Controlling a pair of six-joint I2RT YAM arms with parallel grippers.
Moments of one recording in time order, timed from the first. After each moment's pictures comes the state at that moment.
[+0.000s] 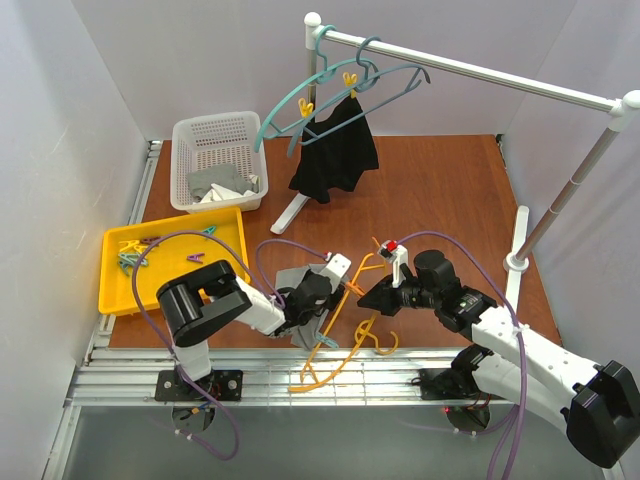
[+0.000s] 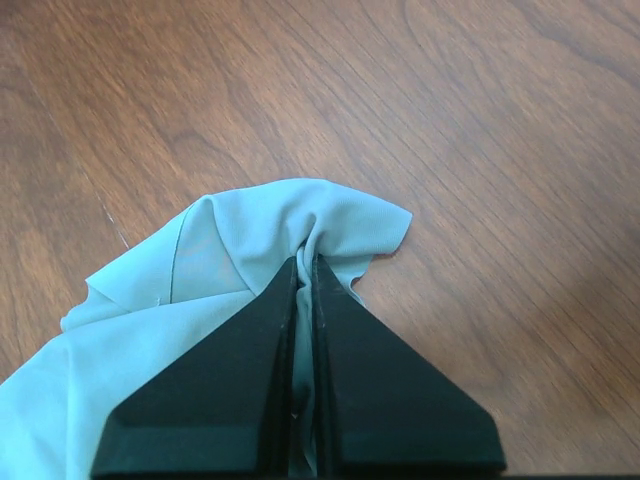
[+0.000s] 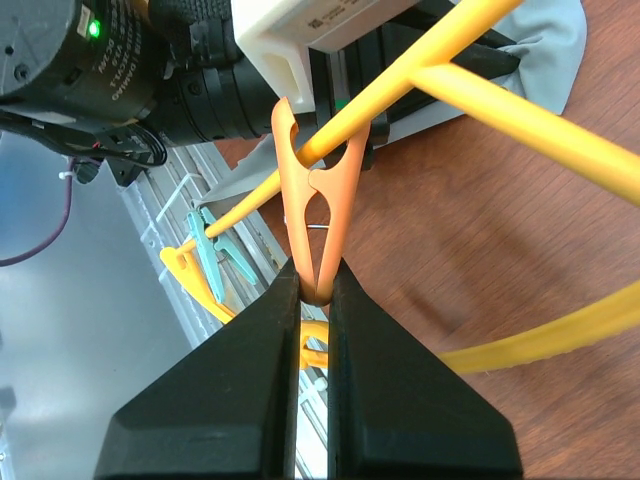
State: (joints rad) left arm -1.05 1.80 0.56 0.73 -0.41 -0.09; right arm 0.68 0.86 0.42 -0.13 -0.54 0.36
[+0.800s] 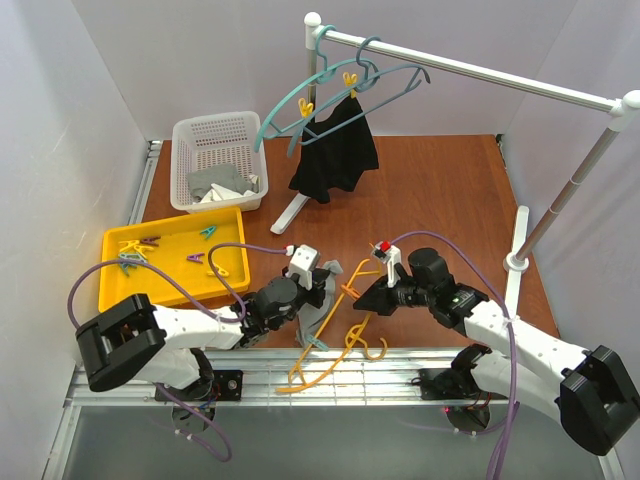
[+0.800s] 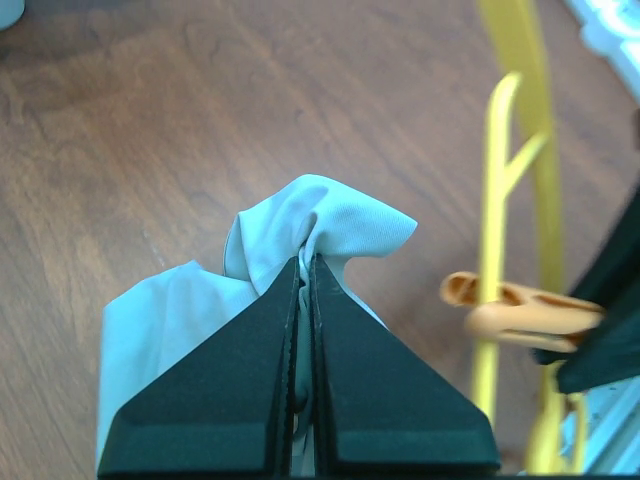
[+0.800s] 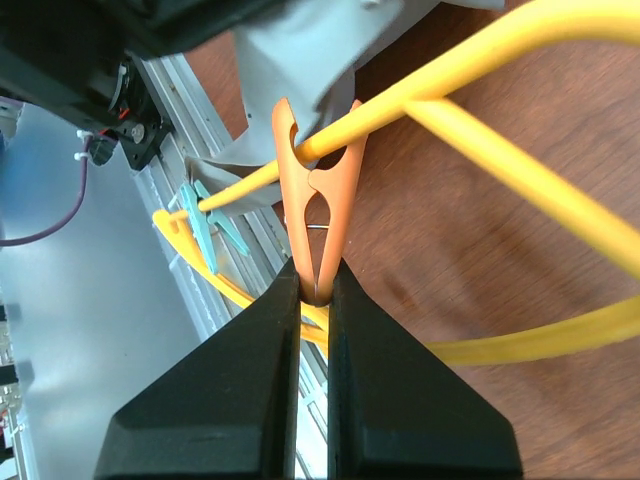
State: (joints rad) left arm -1.06 1.31 0.39 0.68 -0.38 -0.27; right arm 0.68 0.94 0.42 -0.07 -0.61 0.35
